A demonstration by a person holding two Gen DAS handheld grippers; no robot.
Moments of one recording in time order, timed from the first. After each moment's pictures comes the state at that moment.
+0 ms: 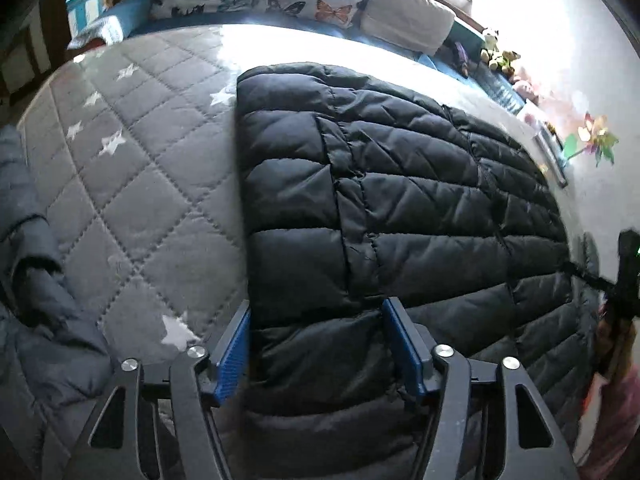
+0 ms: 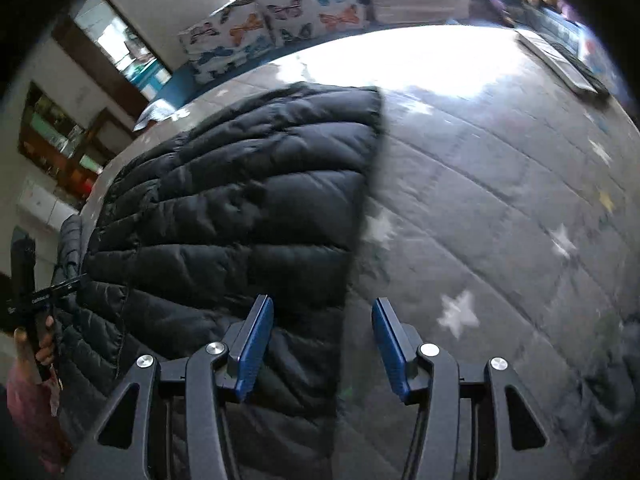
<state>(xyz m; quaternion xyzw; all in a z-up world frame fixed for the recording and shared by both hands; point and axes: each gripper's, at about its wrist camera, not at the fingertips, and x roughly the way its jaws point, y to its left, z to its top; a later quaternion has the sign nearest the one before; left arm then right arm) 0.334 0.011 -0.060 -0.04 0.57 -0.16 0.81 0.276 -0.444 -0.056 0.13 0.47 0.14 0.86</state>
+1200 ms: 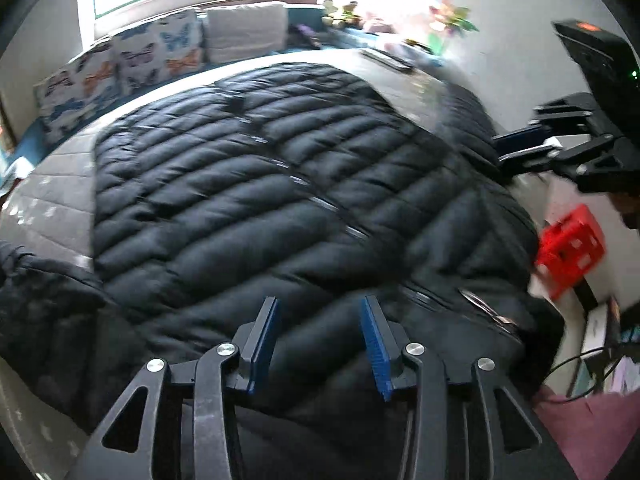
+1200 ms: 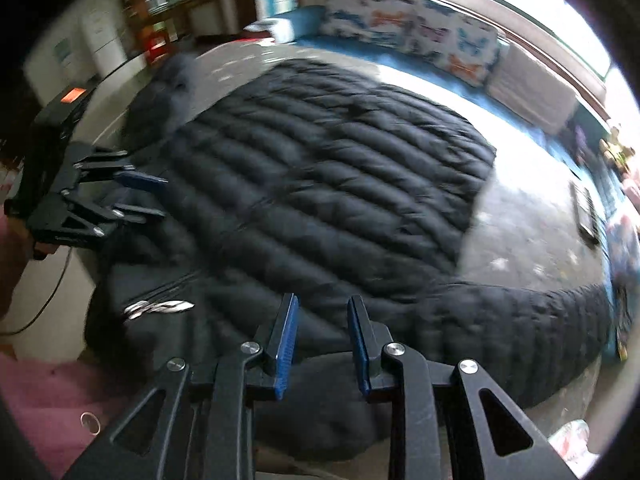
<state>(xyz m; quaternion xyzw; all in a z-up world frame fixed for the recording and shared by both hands) 0.069 -0.073 0.002 0.13 0.48 -0.35 0.80 0.087 -0.312 0.019 -0.16 0.45 0.24 0.85</state>
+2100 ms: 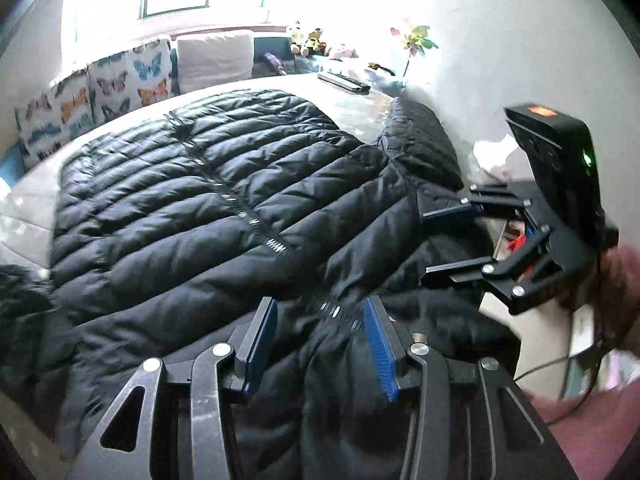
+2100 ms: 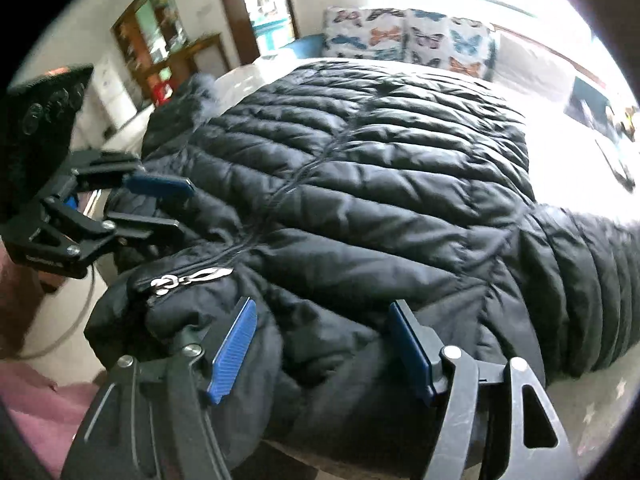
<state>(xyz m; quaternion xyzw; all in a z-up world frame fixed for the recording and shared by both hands) 0.040 -0.100 -0.003 0.10 0.43 -0.40 0.80 0.041 -0.314 -0.048 -0.04 0.39 0.25 0.88</state>
